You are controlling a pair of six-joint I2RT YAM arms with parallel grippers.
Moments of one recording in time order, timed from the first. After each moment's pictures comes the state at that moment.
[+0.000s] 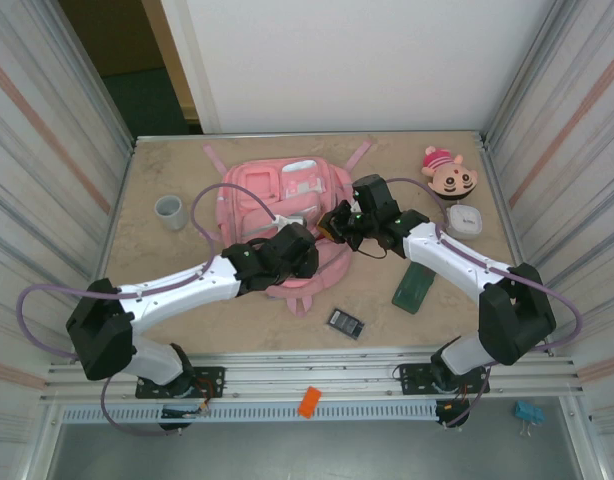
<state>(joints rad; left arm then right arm) -0.96 1.44 1.03 -0.48 -0.28 -0.76 0.58 1.47 1.06 -0.29 -0.37 1.28</state>
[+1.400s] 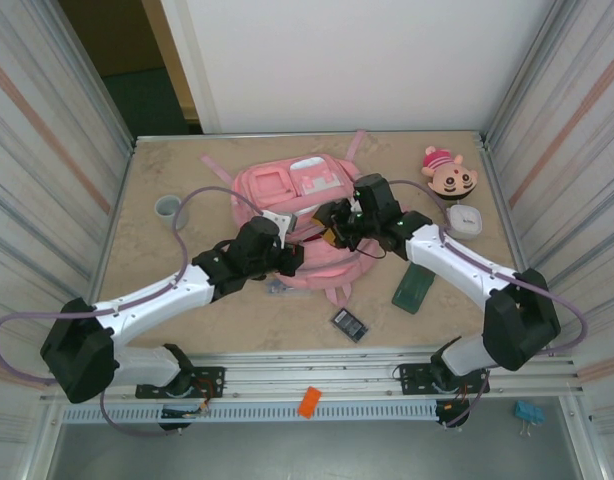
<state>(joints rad) -0.81 1.26 0.83 -0.20 0.04 -0.52 0.60 1.46 1.06 -0.27 -0.39 1.38</state>
